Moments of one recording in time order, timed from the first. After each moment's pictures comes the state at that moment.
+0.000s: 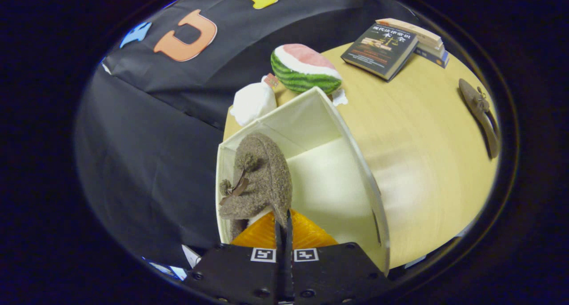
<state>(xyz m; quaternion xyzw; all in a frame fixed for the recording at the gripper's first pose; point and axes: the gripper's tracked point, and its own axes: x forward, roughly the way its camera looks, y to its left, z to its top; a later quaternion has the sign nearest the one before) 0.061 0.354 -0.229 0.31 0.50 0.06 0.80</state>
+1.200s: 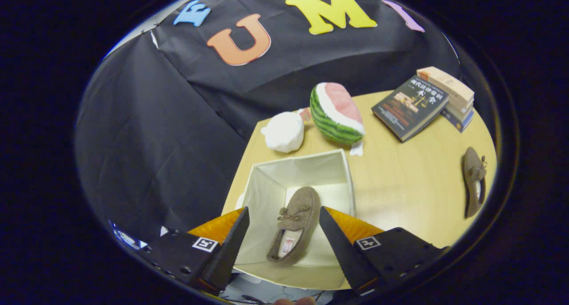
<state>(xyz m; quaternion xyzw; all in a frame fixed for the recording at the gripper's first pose) 0.067 0.304 -0.134 0.19 0.39 0.14 0.89</state>
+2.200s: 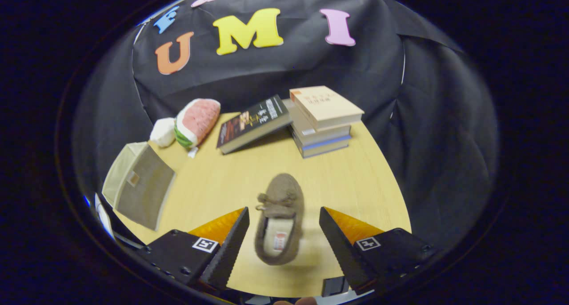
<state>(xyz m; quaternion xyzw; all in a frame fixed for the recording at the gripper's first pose) 0.006 -0.162 -0.236 0.05 0.40 -0.02 0.91</state>
